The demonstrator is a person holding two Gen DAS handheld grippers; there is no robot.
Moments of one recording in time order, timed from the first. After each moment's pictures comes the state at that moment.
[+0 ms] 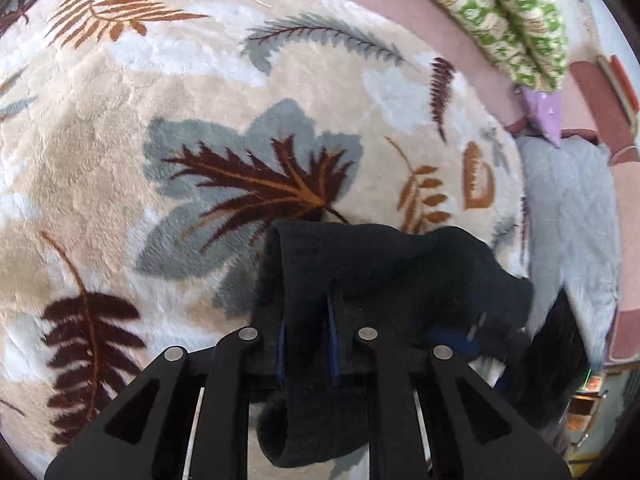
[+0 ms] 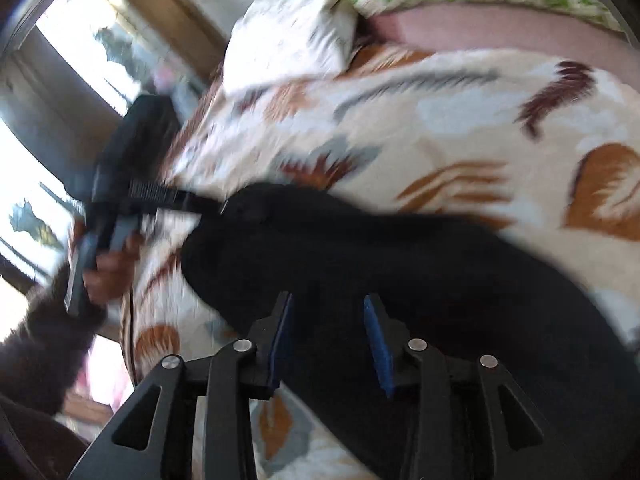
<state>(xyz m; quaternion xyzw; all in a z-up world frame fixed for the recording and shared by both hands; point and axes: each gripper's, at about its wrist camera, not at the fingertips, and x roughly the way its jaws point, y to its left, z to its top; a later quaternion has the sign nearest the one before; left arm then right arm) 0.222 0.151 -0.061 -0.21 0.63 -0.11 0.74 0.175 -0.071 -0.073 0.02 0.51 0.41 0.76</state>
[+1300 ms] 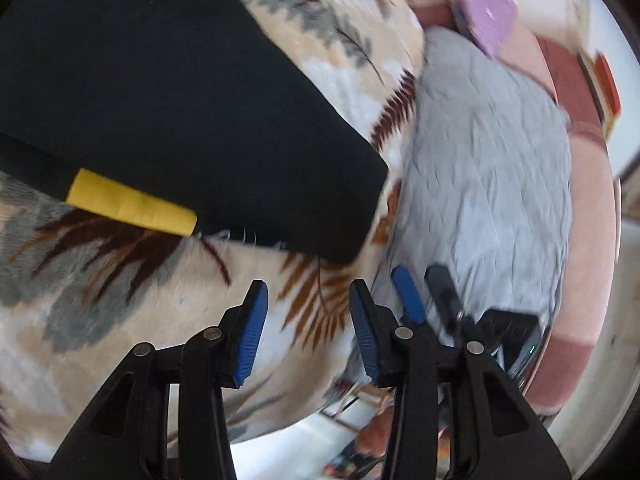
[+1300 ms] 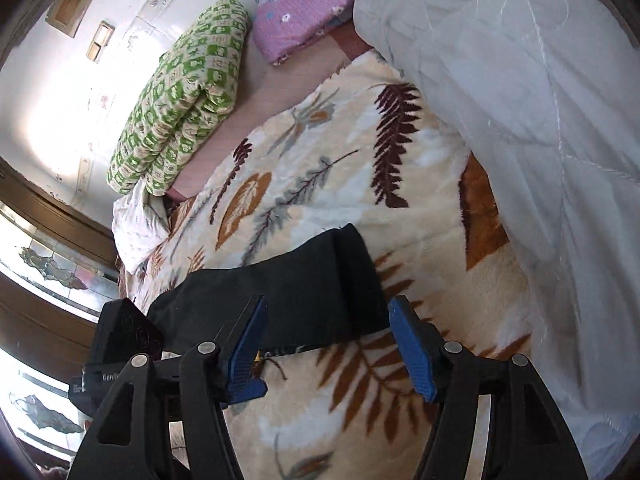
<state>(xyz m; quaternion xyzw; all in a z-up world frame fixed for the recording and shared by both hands) 0.125 -0.228 -0.076 -0.44 0.64 -0.18 0.60 0.091 -0.493 -0.039 0.29 0.47 0.12 0.82</state>
